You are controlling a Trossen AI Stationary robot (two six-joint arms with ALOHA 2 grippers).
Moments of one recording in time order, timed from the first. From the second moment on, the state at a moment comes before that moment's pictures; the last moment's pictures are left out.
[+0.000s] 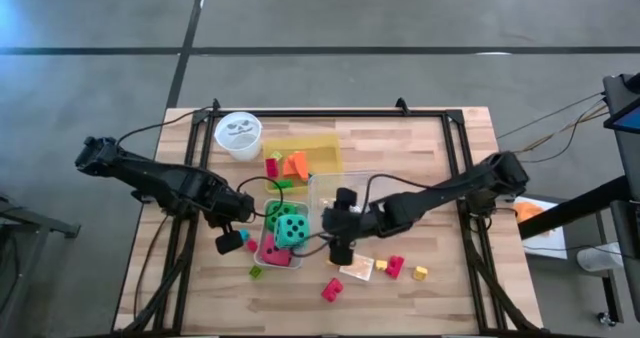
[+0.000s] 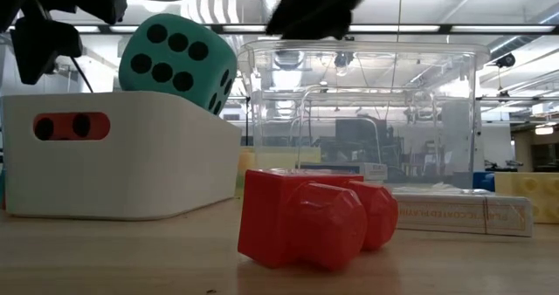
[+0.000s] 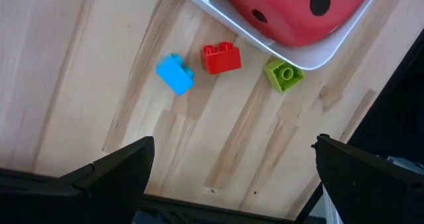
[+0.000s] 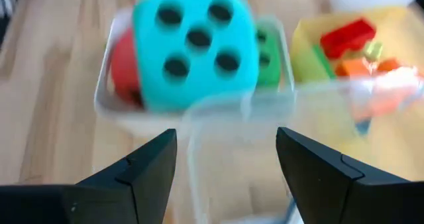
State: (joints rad) left arm -0.29 1.20 1.00 -1.21 0.22 -0.76; right arm 0.30 1.77 1.38 -0.41 0.34 0.31
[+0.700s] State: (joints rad) left arm -0.29 1.20 1.00 -1.21 0.22 -0.78; right arm 0.34 1.78 1.31 -0.61 0.39 0.34
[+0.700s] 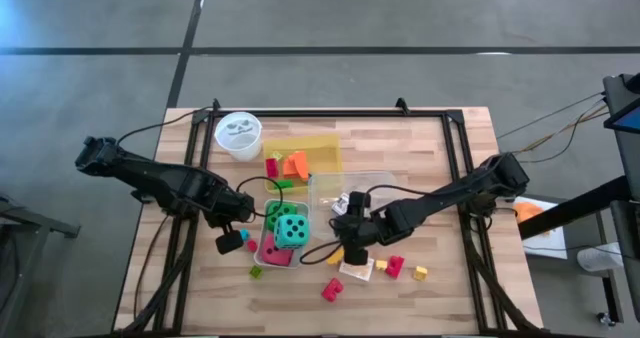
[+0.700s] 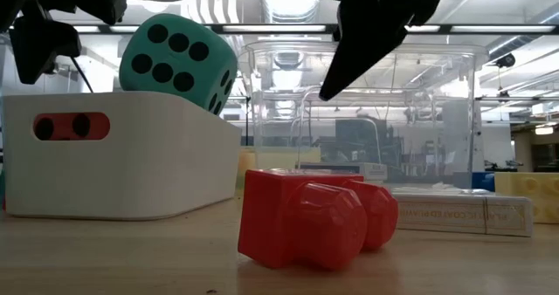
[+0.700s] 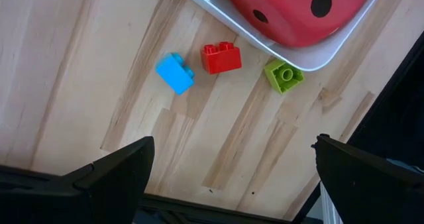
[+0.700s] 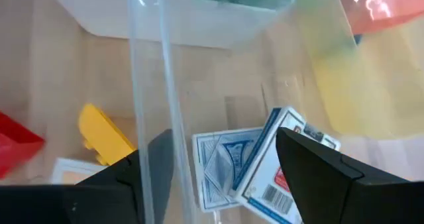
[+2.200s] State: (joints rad) left arm -0.29 1.20 1.00 -1.21 0.23 -0.79; right arm 0.33 1.75 1.30 -0.67 0.45 0.39
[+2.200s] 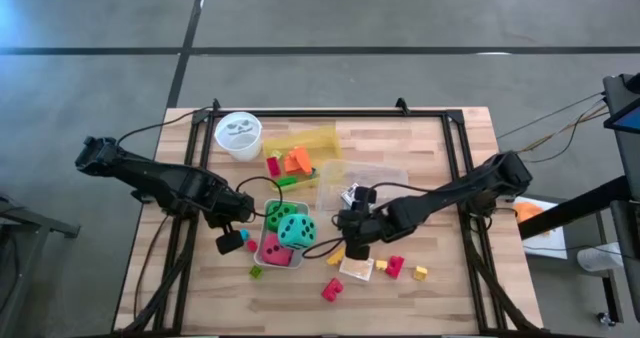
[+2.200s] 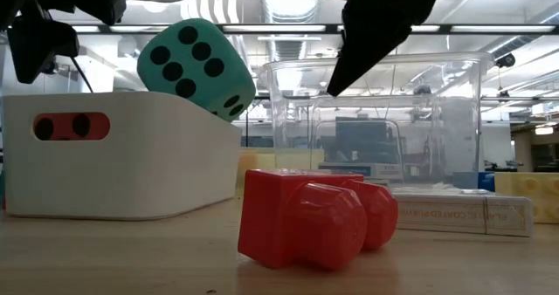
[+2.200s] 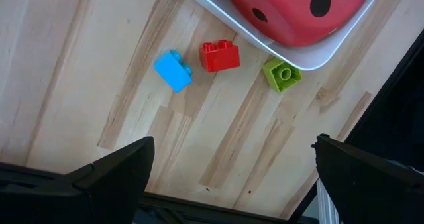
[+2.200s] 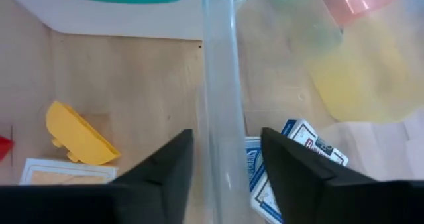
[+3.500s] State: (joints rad) left arm -0.29 1.21 0.68 -0.92 0.03 -1.20; right arm 0.45 1.61 1.29 -0.86 0.63 0.57
